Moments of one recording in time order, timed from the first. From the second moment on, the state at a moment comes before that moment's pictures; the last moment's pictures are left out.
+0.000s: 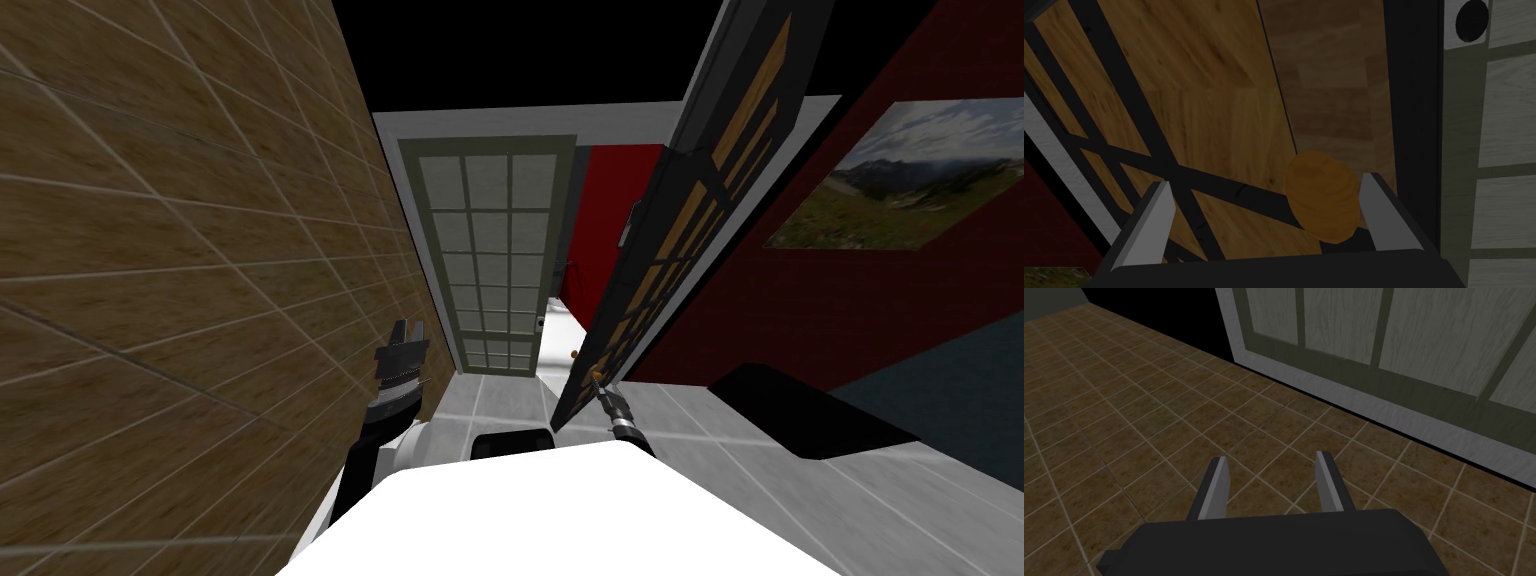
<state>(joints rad) 0.12 -0.13 -0.58 -0.66 0.36 -0.87 0.92</state>
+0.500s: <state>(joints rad) 0.11 -0.13 -0.58 -0.64 0.35 -0.87 0.89</state>
